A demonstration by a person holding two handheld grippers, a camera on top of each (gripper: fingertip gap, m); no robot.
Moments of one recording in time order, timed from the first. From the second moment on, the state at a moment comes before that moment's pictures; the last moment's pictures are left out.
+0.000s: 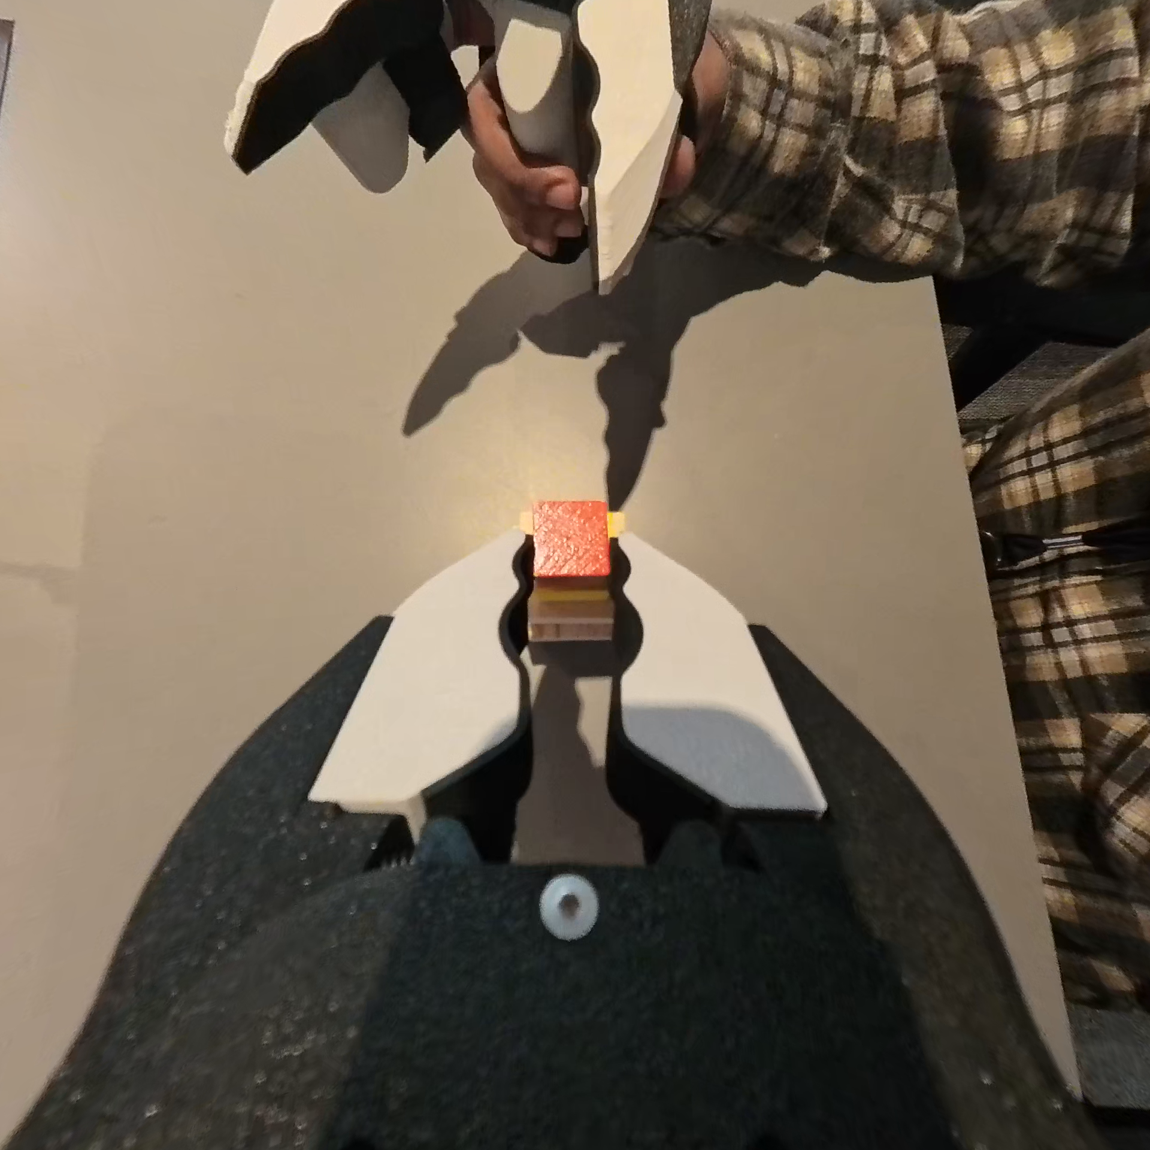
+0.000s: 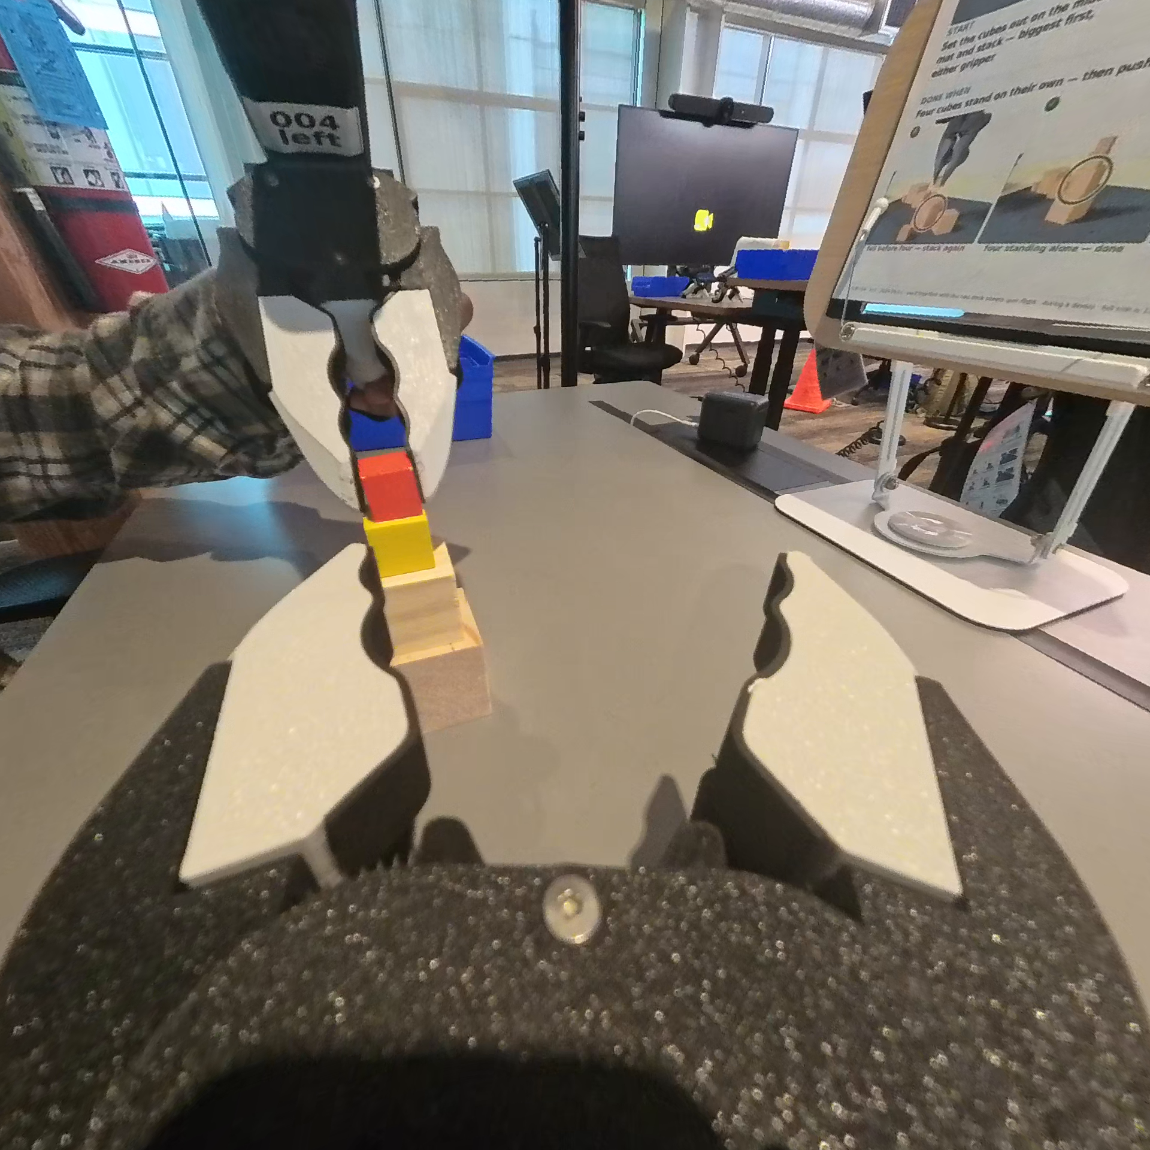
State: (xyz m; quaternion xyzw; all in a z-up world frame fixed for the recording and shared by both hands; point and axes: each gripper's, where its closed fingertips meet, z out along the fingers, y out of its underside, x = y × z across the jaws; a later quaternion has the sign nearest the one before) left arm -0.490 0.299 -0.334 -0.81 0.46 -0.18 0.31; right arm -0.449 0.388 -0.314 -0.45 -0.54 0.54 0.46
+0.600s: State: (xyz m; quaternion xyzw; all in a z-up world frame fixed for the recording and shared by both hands) left arm -0.489 0.301 -0.336 -0.81 0.45 -0.18 0.32; right arm -0.449 0.387 -0.314 -0.45 -0.54 0.54 0.46
